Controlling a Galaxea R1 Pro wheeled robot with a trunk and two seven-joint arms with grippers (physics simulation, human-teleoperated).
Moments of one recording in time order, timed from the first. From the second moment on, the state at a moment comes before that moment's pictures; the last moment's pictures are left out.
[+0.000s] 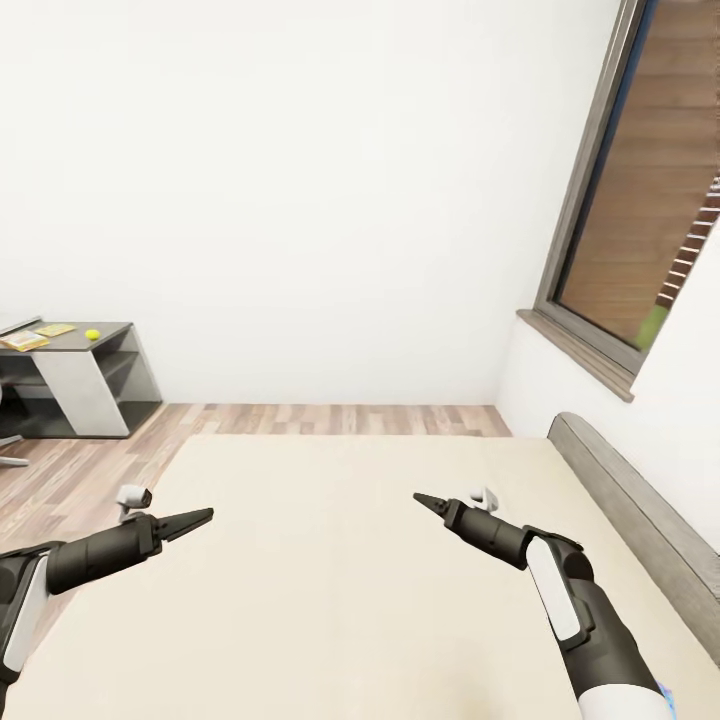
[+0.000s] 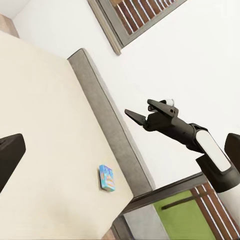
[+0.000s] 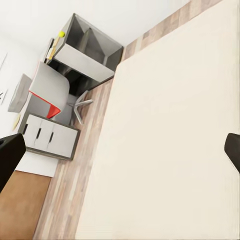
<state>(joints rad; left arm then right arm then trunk) -0.37 0.28 0.39 -1.30 0.19 0.99 -1.38 -0.46 0.00 -0.16 -1.16 -0.47 0.79 0.56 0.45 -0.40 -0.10</state>
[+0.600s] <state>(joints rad) -0.37 0.28 0.39 -1.30 0.19 0.99 -1.38 -0.46 0.00 -0.16 -1.16 -0.47 0.79 0.56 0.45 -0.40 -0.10</state>
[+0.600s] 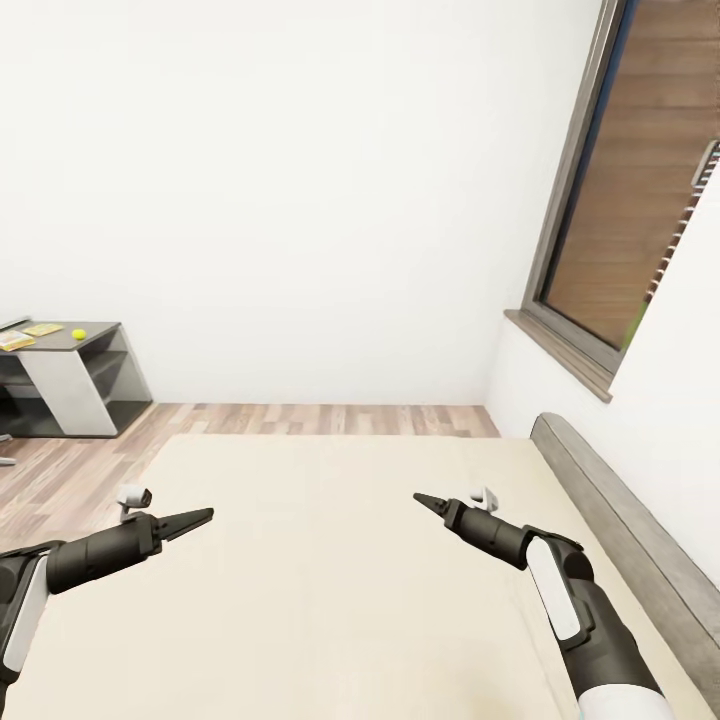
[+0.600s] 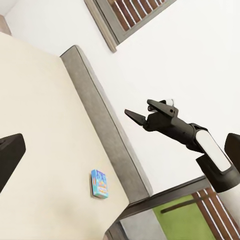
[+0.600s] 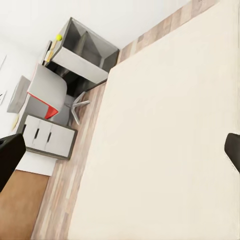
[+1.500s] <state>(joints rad) -0.37 0.28 0.39 -1.30 0.19 0.99 -1.38 -0.46 0.00 -0.16 -1.16 -0.47 0.79 0.56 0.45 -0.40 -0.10</state>
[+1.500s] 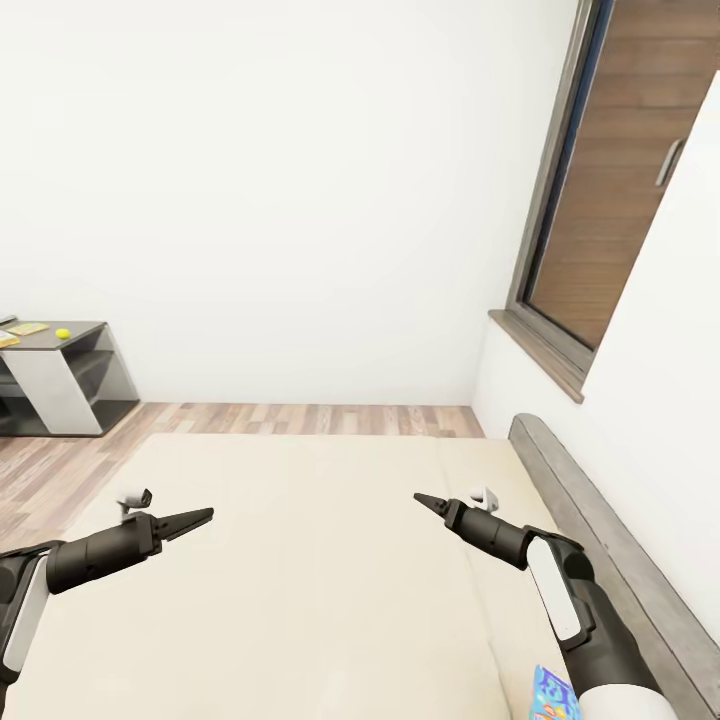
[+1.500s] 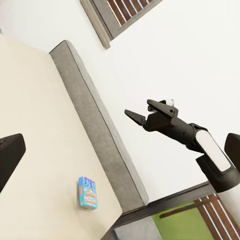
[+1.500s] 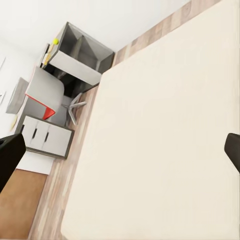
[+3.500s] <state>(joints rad) -0.37 0.28 0.38 -1.31 0.19 0.99 -1.38 -0.46 0.00 -0.16 -1.16 -0.47 0.79 0.56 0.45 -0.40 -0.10</state>
